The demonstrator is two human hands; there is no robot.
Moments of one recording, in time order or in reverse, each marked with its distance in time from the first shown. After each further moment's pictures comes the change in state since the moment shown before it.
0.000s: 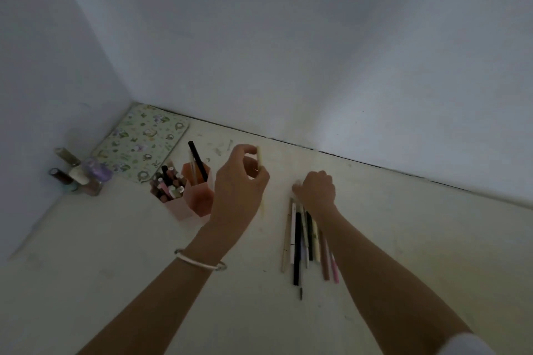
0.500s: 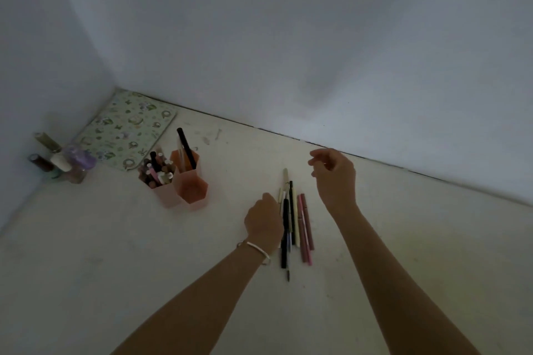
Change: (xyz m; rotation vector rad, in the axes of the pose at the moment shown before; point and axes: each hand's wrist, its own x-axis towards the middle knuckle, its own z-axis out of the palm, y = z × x) left_hand -0.054 -0.057 0.098 0.664 -0.491 -0.197; right_hand -0.068 0.019 -0.078 0.888 0.289 -0.090
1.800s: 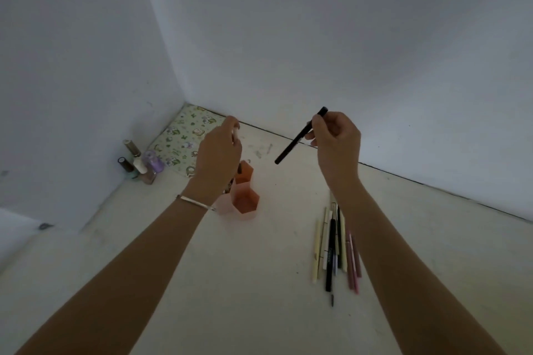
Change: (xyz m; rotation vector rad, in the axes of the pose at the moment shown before) left_hand 0.039 -0.104 -0.196 -0.140 0.654 0.141; right_hand 0.012 -0.110 0.079 0.412 -0.099 -0.096
